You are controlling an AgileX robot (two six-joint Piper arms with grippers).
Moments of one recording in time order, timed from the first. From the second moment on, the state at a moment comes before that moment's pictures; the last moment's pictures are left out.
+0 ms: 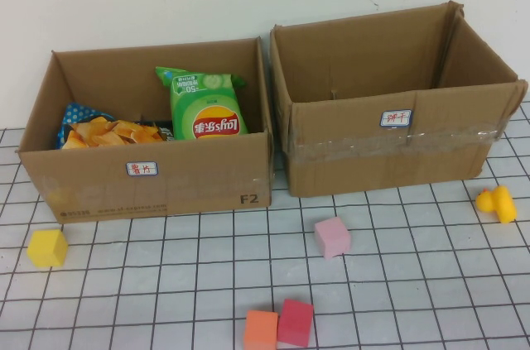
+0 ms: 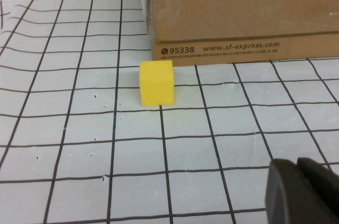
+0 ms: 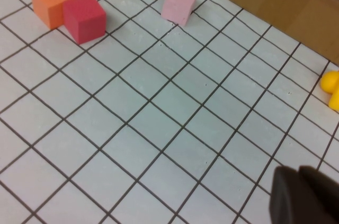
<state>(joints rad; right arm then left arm) 0.52 0.29 -0.41 -0.01 0.78 -0.29 -0.05 -0.01 0.01 -0.02 0.39 -0.06</state>
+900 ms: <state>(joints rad) 0.09 0.11 -0.25 -0.05 0.51 -0.30 -0.05 -0.01 0.01 -0.02 0.39 -0.05</state>
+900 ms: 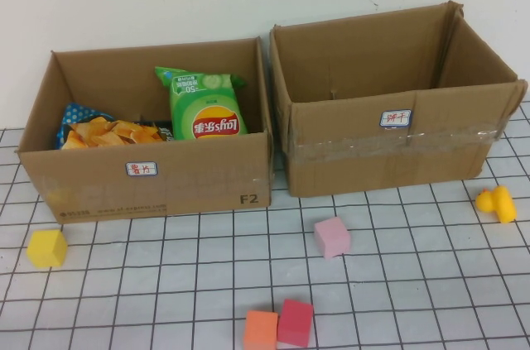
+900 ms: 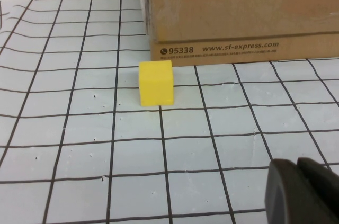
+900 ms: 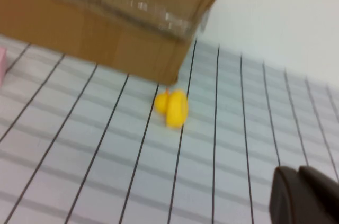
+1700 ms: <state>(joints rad) 0.02 -0.01 0.03 -0.02 0.42 -0.26 -0.05 -0.01 0.01 -0.02 0.38 -0.06</state>
